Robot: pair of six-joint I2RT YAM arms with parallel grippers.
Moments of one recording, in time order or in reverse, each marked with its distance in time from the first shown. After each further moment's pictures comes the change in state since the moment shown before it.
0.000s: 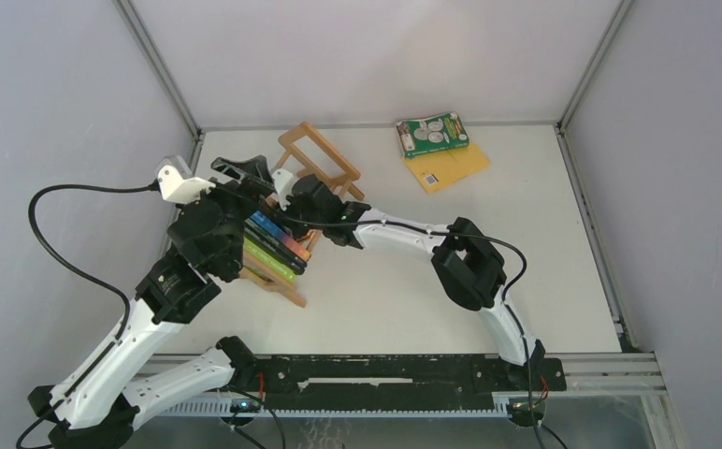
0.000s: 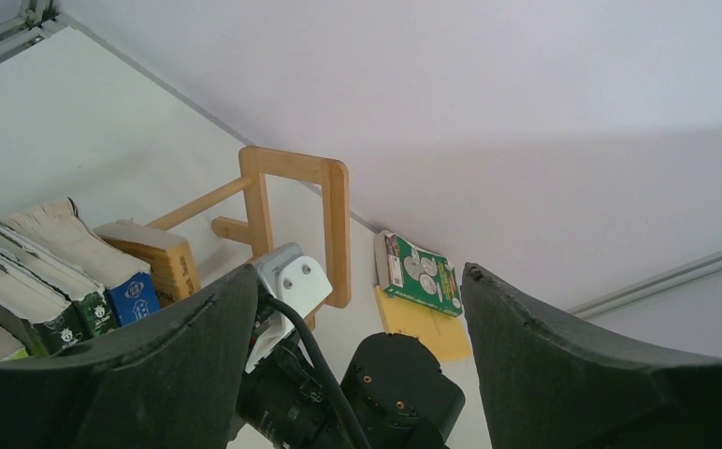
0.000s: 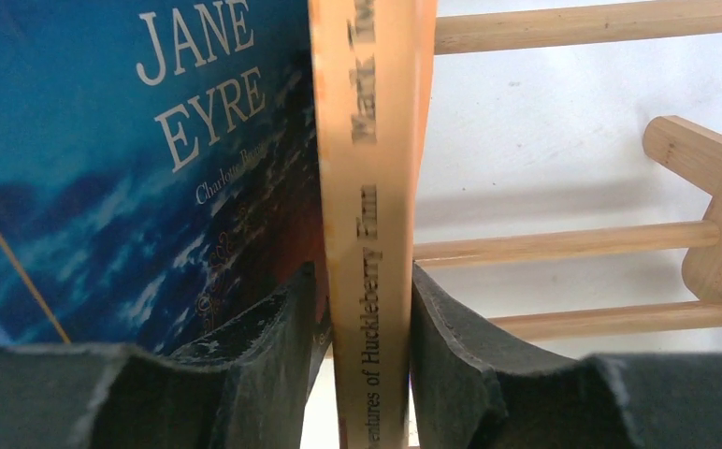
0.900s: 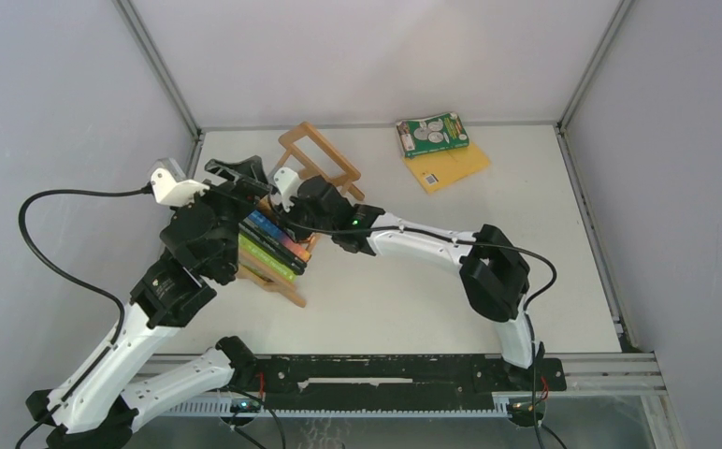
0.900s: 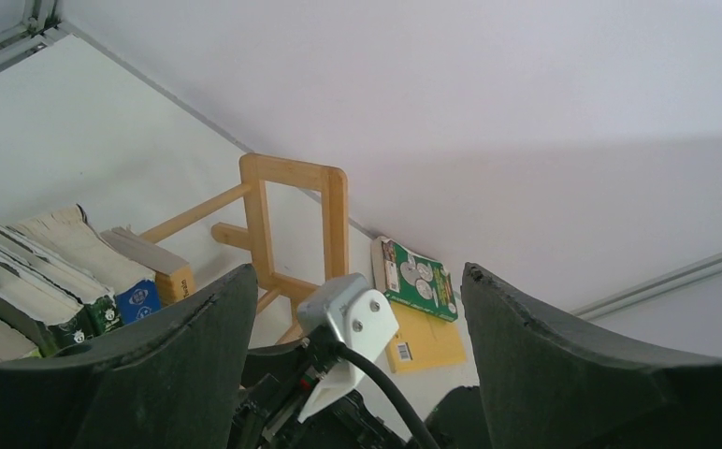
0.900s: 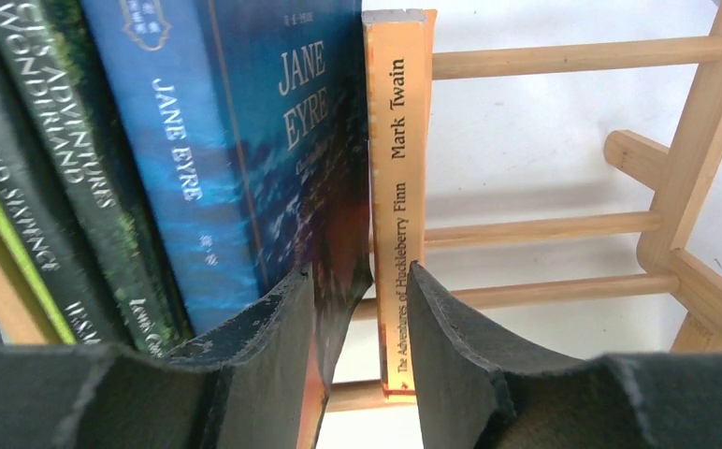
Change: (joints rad) left arm 0.000 -0.020 0.000 0.000 -0.005 0.005; right arm 0.038 -0.158 -0.100 -0.010 0.061 -0.003
